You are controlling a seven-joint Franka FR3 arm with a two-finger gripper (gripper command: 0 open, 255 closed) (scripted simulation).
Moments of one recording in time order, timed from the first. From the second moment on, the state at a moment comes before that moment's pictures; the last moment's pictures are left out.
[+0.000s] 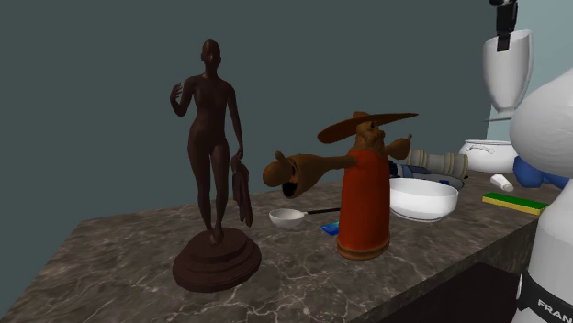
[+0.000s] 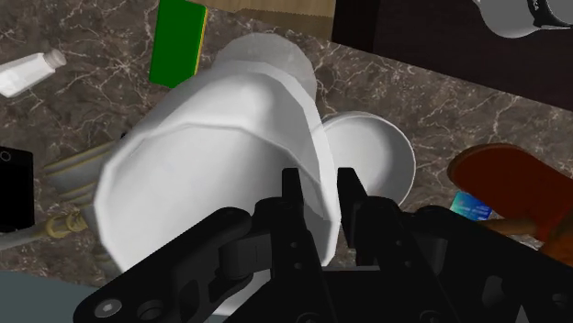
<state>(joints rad) -0.44 -0.35 -0.50 -1.72 -0.21 1.39 -1.04</state>
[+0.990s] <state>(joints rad) -0.46 -0.42 -0.52 -1.97 -0.24 1.58 -1.03</state>
